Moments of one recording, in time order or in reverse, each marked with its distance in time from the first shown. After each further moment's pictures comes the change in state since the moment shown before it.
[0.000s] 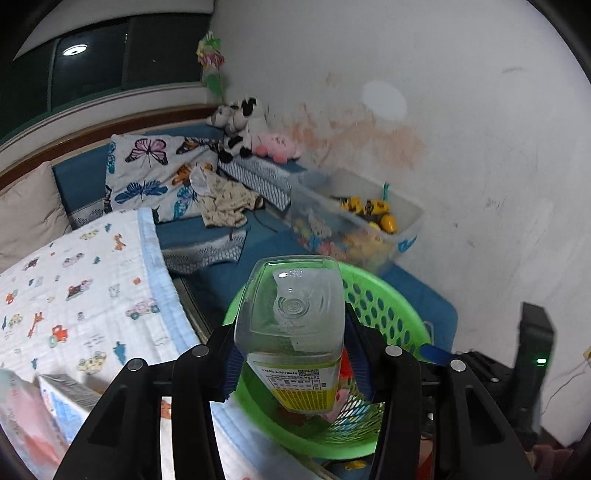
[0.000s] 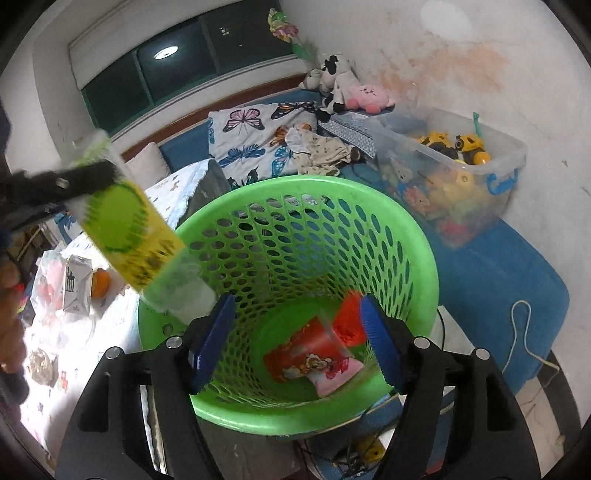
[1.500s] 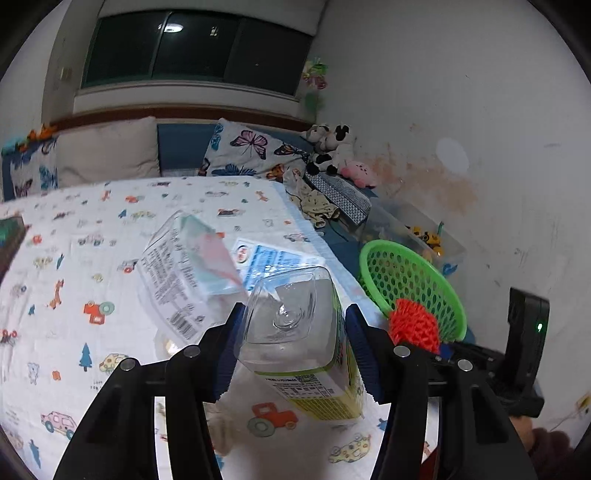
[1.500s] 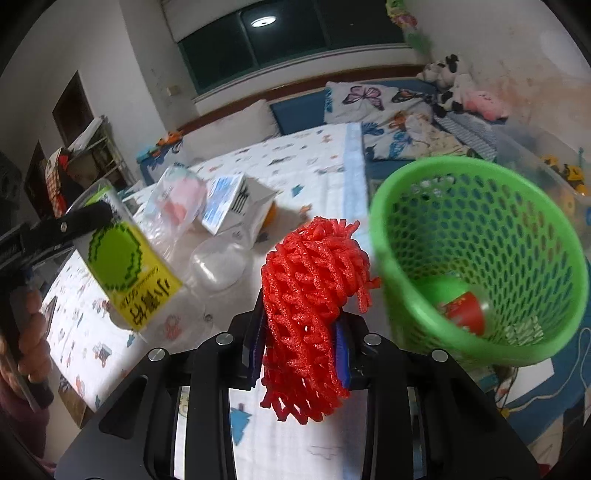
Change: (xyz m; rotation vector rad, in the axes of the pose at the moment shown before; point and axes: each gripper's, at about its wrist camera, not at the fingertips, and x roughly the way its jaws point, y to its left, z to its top) left arm -0.176 0.117 -0.137 -0.260 -0.125 0.153; right arm -0.014 0.159 -0.044 -0.219 0.073 0.286
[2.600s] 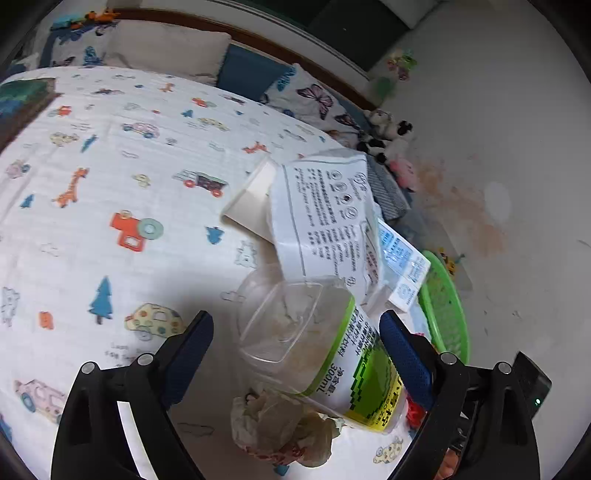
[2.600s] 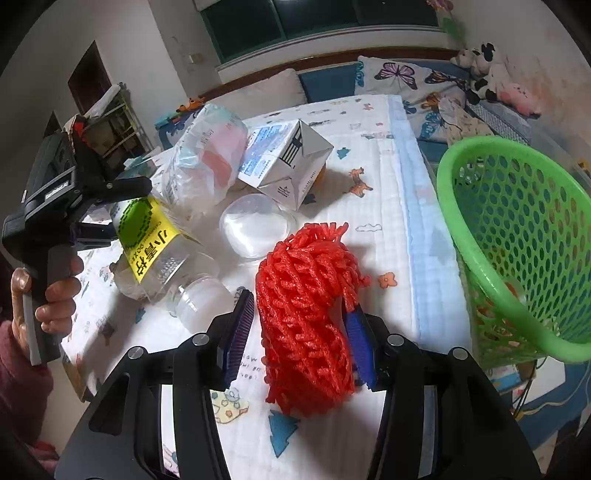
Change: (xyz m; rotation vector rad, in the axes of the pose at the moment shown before) left arm 0.038 0.119 -0.022 -0.389 0.163 -0.049; right arm 0.043 0.037 -0.013 -0.076 0.123 0.070
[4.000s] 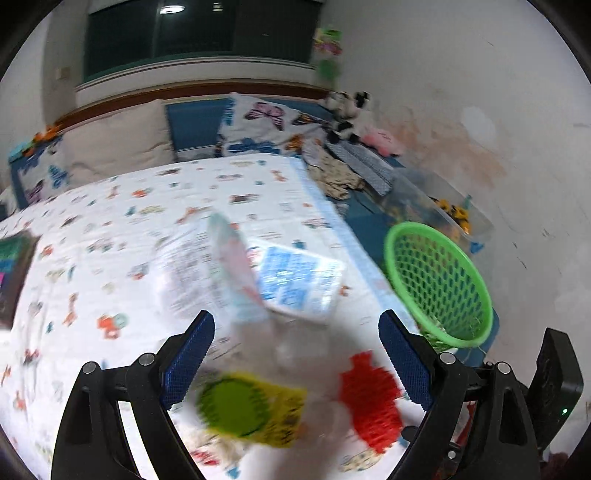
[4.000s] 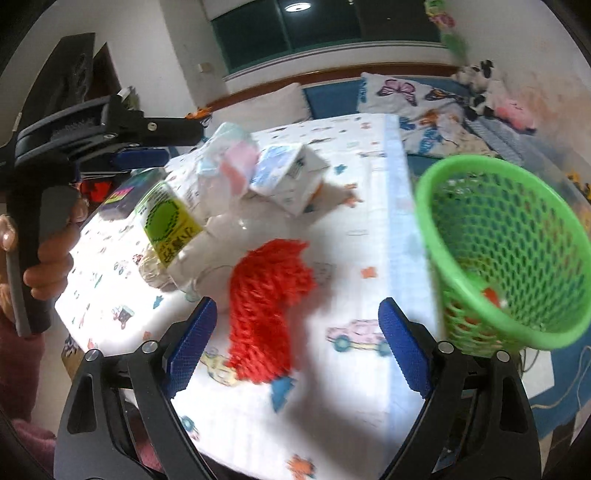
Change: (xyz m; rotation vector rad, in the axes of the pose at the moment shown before) left arm -0.015 -0.133 0.008 0.373 -0.043 0.210; right arm -0.037 0.004 -0.011 -0.042 -0.050 0.007
